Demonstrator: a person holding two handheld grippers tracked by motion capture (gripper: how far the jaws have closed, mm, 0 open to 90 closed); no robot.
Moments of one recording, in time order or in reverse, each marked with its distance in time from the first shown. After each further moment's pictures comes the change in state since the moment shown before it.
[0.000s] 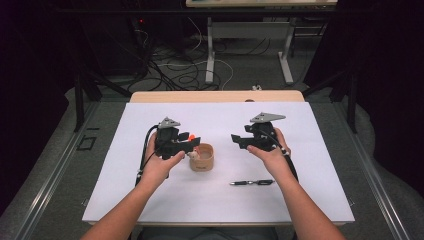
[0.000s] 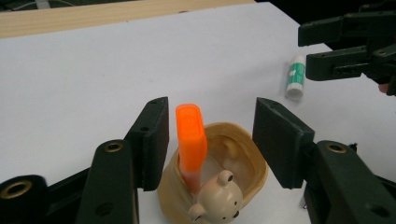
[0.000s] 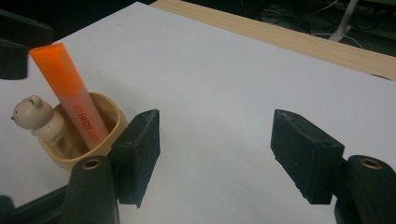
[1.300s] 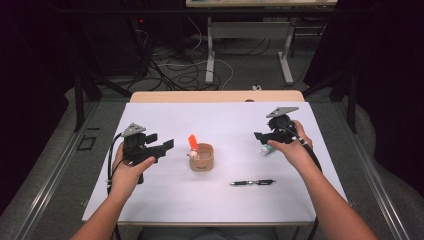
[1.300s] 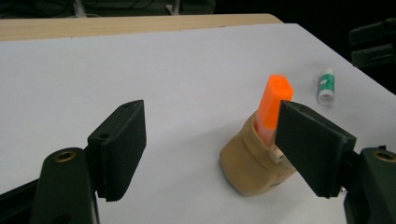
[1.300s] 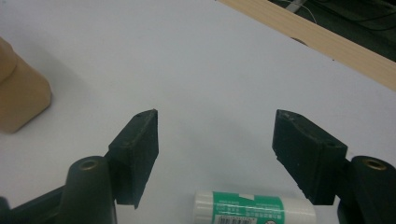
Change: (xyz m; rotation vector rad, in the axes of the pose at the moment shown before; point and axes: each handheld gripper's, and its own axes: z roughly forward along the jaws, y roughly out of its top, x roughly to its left) left arm 0.053 -0.032 -0.053 -0.076 0.065 -0.055; right arm -0.054 0.001 -0.021 0.183 -0.152 -0.124
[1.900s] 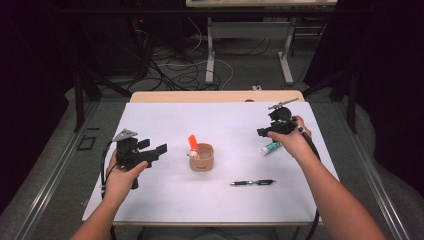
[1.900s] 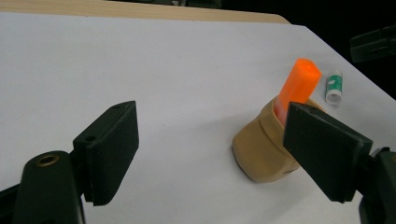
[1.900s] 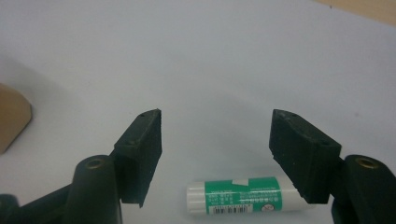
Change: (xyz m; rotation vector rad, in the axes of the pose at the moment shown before) left arm 0.018 -0.018 -0.005 -0.003 -0.007 -0.079; right arm -0.022 0.010 0.015 0.148 -0.009 0.201
